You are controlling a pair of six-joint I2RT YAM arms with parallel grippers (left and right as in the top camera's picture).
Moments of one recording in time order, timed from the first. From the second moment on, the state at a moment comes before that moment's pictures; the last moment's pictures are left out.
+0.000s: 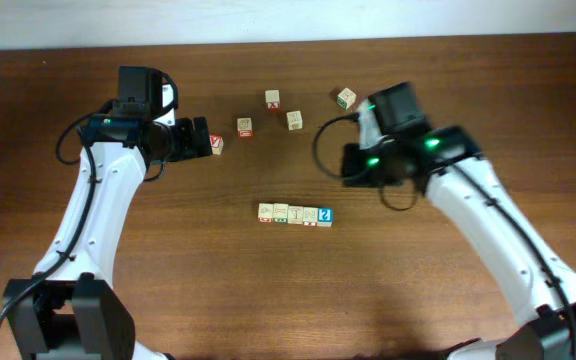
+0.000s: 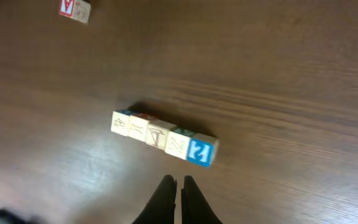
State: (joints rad) left arm -0.06 1.70 1.44 -0.85 0.05 -0.20; right arm 0.31 1.58 1.38 -0.93 -0.32 0.33
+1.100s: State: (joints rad) left arm -0.14 1.70 1.28 -0.86 0.37 -0.16; right arm 0.24 1.79 1.10 -0.66 -0.48 0.21
